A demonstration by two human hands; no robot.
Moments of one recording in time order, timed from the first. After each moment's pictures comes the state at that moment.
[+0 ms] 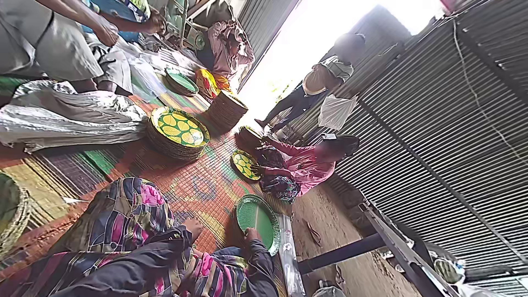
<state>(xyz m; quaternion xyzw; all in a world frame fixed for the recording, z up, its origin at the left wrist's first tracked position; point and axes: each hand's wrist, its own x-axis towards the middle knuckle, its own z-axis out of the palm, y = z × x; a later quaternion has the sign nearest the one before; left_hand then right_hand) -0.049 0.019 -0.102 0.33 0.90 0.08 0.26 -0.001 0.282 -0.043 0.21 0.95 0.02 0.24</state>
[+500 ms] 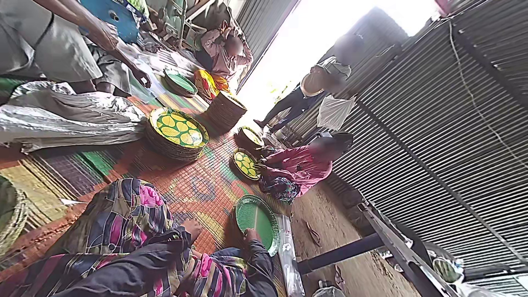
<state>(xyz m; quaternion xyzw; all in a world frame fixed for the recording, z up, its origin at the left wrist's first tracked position) -0.048 0.020 -0.097 0.33 0.90 0.06 0.26 0.001 0.279 -0.041 0.22 0.95 0.02 0.23</state>
